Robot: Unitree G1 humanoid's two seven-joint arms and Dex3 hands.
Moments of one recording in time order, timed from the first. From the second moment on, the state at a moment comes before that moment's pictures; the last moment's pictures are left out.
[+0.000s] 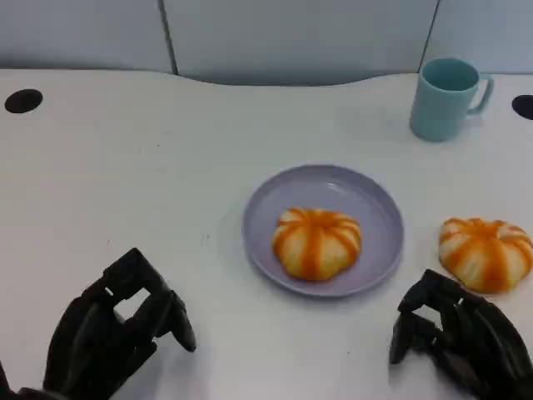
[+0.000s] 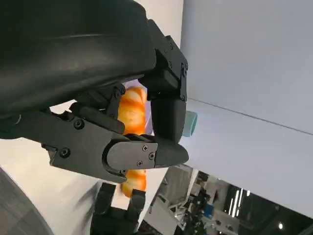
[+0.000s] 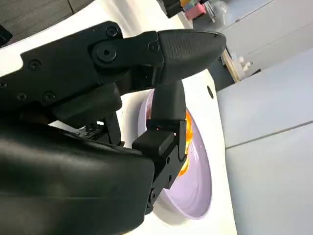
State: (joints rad) left arm 0.10 0.00 0.15 0.14 -0.51 -0.09 -0.59; right arm -0.04 0.00 -0.11 0.46 0.38 -0.11 0.66
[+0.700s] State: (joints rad) left arm 0.06 0.00 0.15 0.32 -0.47 -0.18 -0.63; right arm -0.09 -0.03 -0.16 0.59 0.38 -0.20 0.70
